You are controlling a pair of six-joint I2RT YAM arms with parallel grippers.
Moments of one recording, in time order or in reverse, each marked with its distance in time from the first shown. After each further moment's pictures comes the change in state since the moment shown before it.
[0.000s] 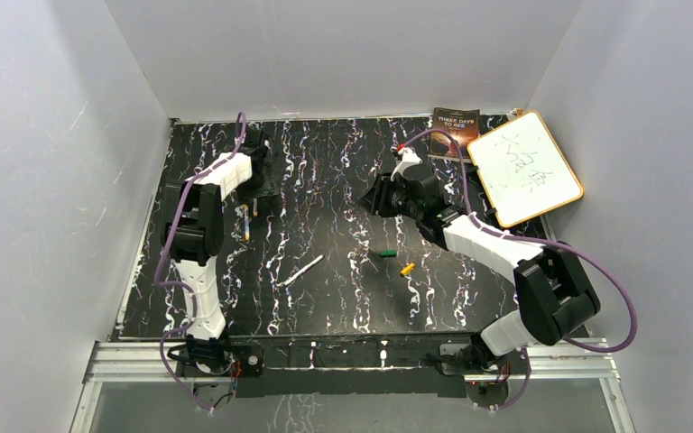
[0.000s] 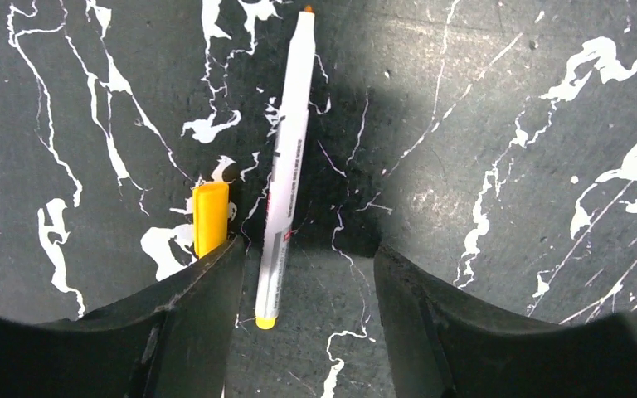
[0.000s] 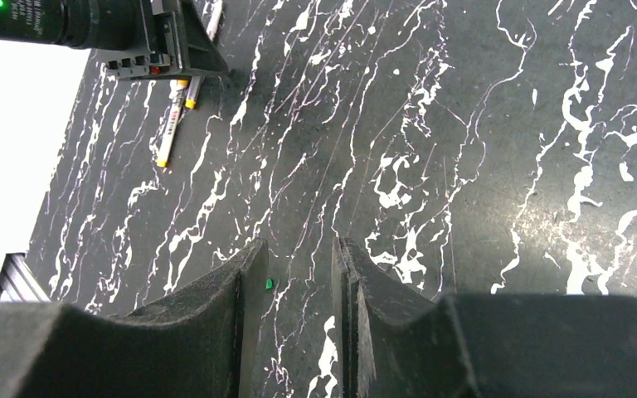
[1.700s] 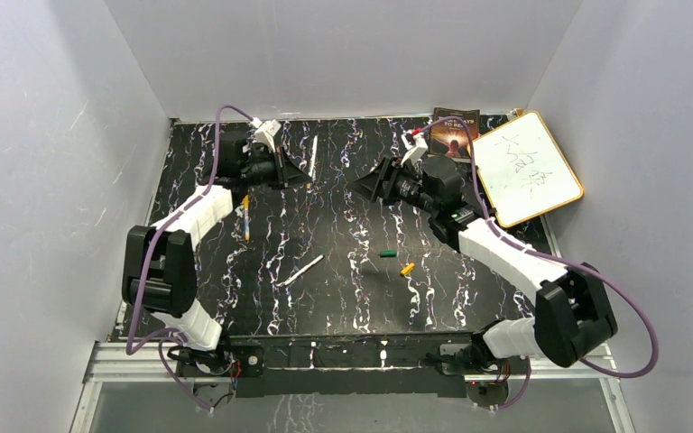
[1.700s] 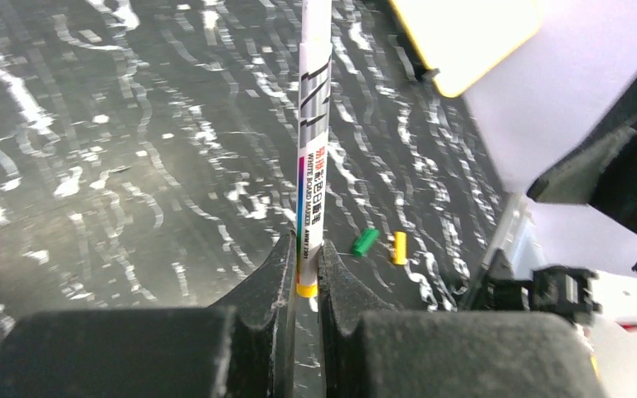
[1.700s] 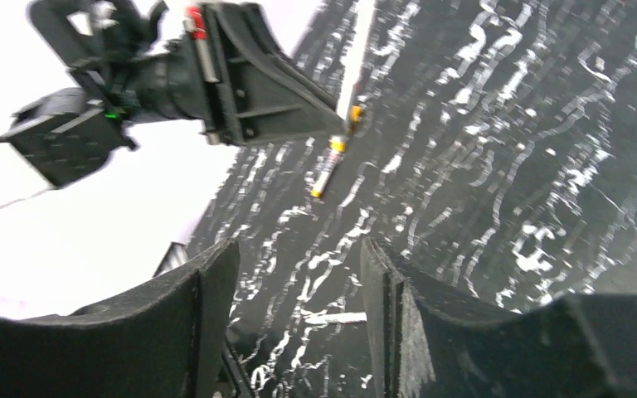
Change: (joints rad) left arm 0.000 -0.449 -0.432 0.672 0.979 0.004; right arm -0.026 -0.114 0.006 0.124 -0.203 0.154
